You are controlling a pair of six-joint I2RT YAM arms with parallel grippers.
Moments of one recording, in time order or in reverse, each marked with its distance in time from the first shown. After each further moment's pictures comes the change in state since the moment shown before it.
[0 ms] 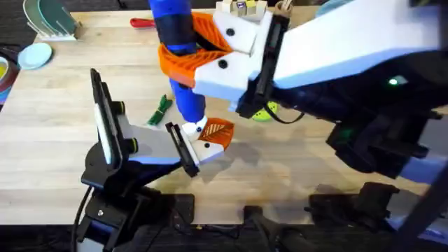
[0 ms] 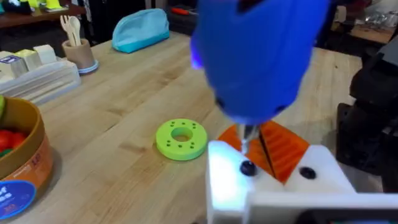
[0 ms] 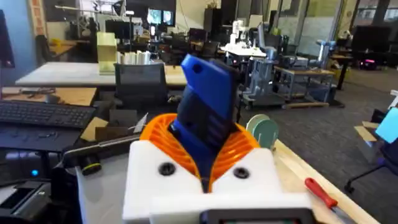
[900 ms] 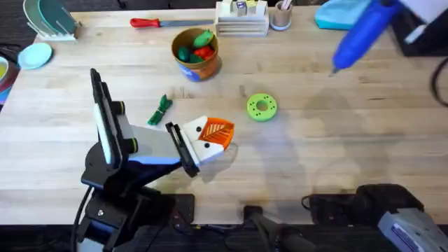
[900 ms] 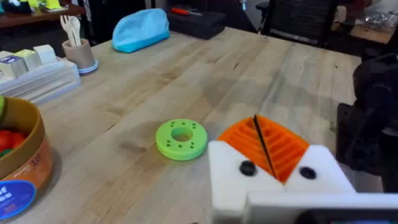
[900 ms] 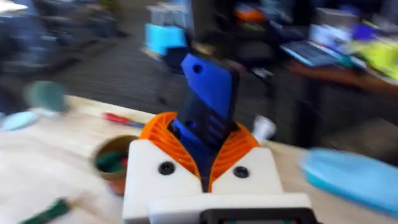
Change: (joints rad) left arm 0.000 0.000 0.000 0.000 0.000 0.000; right arm -0.910 -0.480 0.107 -0.875 0.018 0.046
